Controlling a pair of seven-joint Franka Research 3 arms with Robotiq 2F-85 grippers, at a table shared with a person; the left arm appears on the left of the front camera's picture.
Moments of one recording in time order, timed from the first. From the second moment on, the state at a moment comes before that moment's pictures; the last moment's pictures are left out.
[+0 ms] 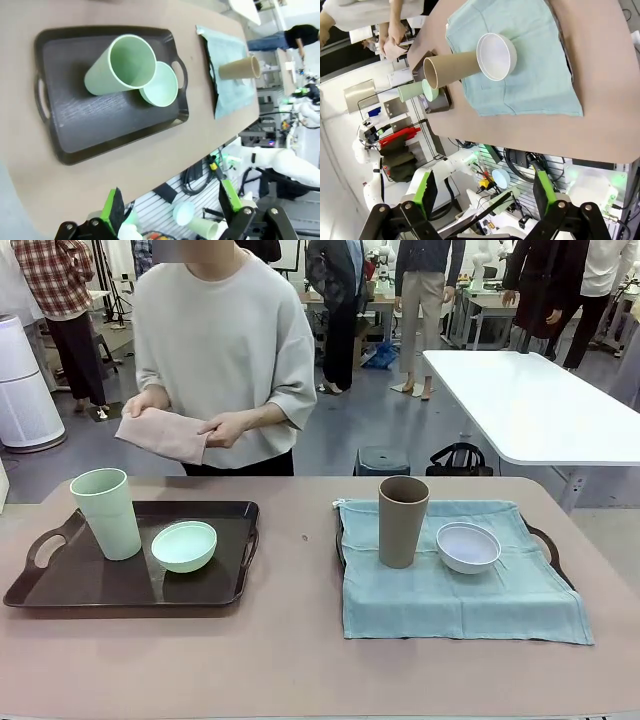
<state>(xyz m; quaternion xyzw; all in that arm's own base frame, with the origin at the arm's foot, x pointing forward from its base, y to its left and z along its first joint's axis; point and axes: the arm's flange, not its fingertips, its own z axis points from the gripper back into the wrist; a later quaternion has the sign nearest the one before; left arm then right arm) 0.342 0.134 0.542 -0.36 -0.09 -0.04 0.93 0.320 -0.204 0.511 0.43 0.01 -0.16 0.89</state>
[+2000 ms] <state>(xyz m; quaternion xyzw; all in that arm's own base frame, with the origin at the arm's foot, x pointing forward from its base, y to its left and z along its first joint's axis) 0.358 0.199 0.508 -0.52 -0.05 -0.06 0.85 0.304 -0.264 0.490 0.61 0.10 -0.19 0.77</state>
